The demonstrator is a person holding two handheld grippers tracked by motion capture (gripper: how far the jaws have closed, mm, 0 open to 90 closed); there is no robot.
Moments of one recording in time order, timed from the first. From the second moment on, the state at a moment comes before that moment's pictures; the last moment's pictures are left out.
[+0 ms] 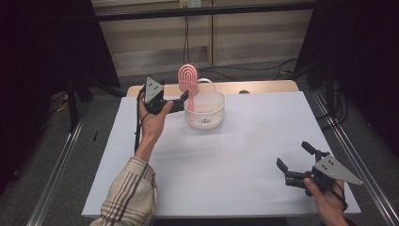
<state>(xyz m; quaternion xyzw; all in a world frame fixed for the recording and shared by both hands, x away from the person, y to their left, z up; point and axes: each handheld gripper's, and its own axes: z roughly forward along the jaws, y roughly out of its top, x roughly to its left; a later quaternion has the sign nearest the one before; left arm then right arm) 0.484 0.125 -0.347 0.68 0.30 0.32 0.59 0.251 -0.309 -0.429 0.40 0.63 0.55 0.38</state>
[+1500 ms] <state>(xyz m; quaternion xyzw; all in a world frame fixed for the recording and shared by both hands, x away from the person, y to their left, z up) 0.408 0.176 -0.354 0.65 0.34 0.32 0.60 0.248 -0.305 -0.427 0.39 0.63 0.55 0.39</state>
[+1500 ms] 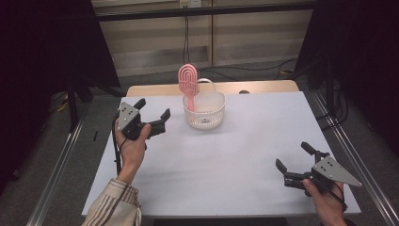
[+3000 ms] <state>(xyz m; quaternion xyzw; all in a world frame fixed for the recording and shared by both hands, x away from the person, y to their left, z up) 0.348 0.212 -0.395 0.66 0.37 0.33 0.57 0.248 -0.304 -0.427 0.39 0.63 0.55 0.39</state>
